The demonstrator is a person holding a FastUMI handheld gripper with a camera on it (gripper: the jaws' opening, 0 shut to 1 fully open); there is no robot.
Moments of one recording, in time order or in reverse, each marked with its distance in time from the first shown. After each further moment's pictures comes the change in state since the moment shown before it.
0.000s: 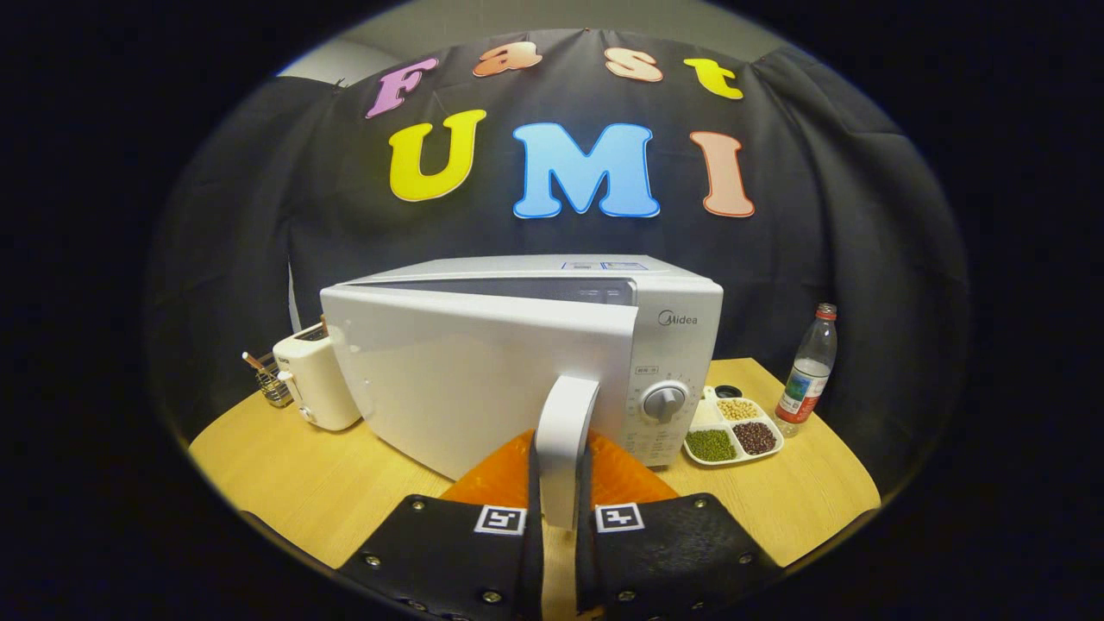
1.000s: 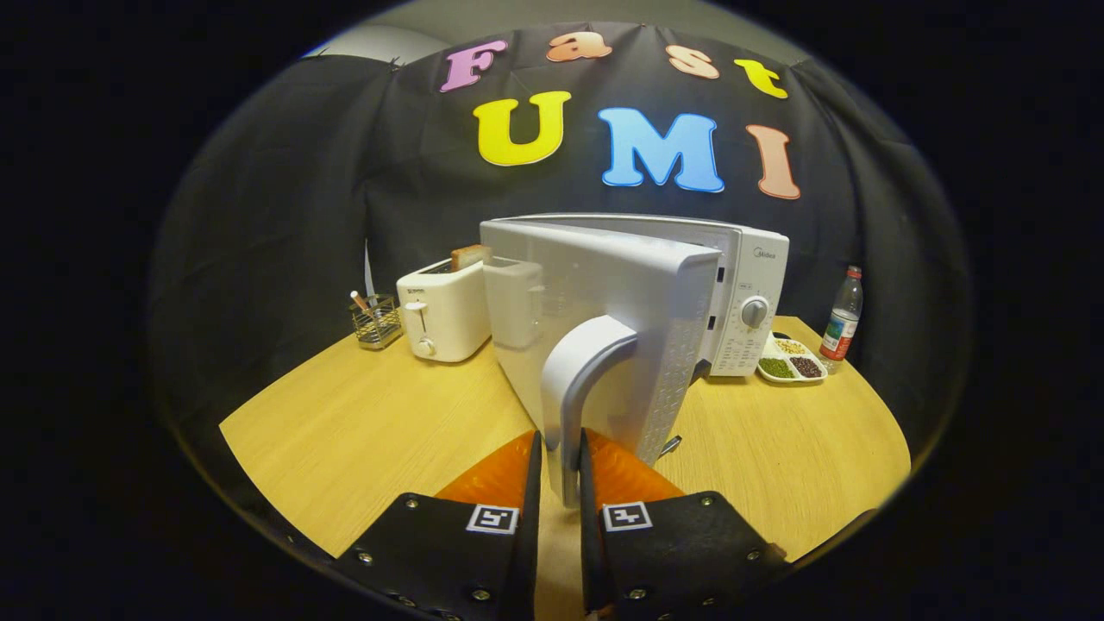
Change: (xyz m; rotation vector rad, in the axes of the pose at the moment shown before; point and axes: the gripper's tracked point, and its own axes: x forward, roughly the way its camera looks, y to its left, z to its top) arm -0.108 0.140 -0.074 -0.056 0.098 0.127
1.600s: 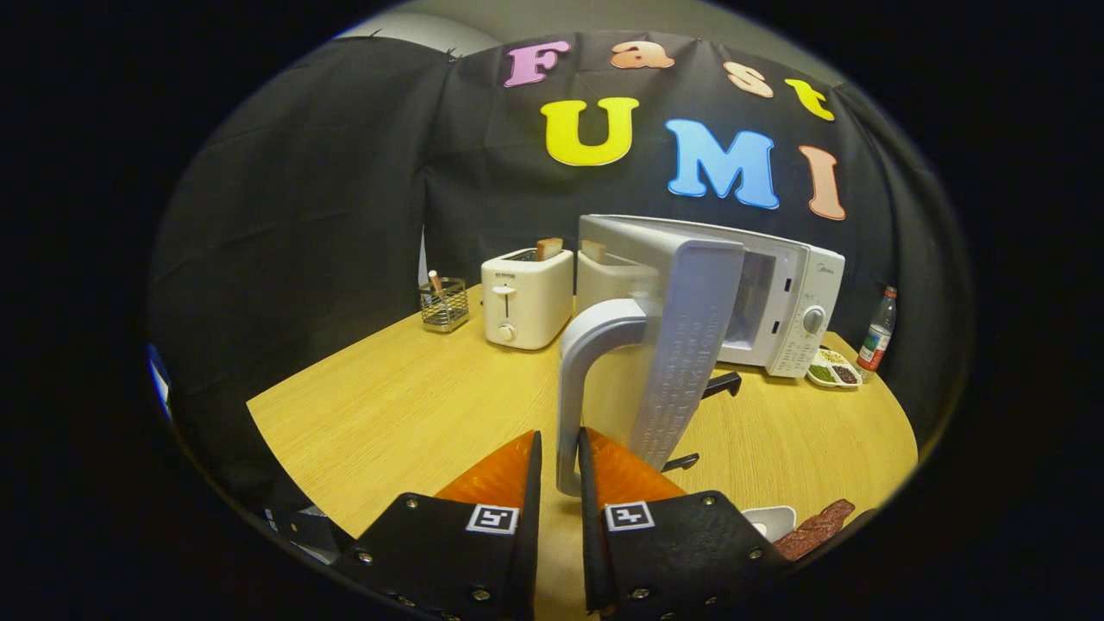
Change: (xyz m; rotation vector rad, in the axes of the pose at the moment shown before) arm -0.023 0.098 -0.020 -0.096 -0.011 0.113
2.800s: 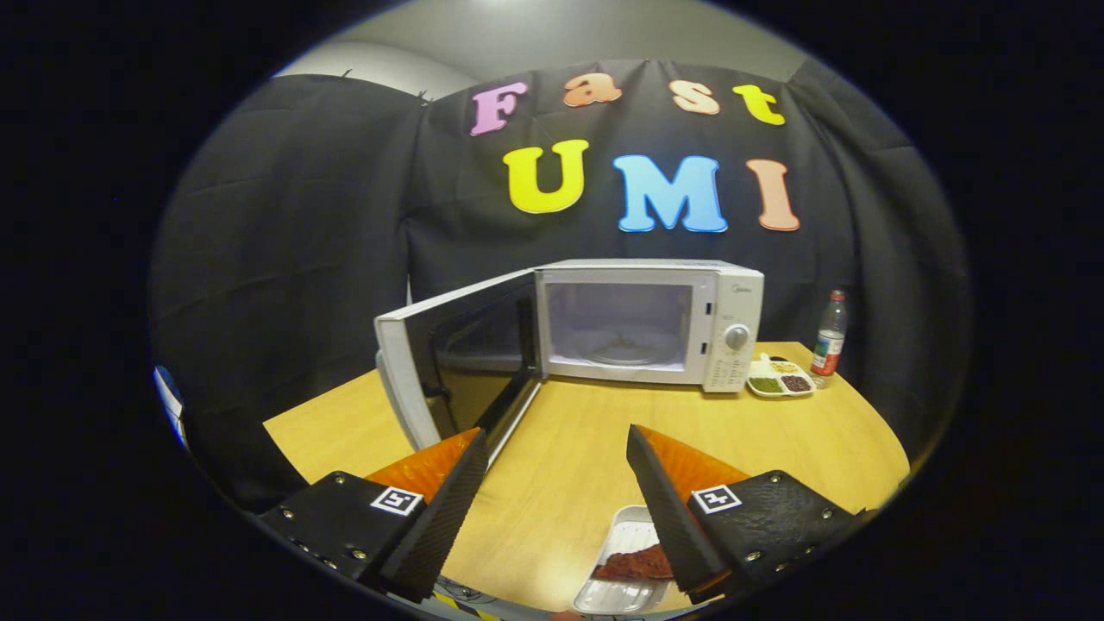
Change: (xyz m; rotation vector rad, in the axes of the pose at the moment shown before) arm -0.086 -0.114 0.010 0.102 -0.138 -0.067
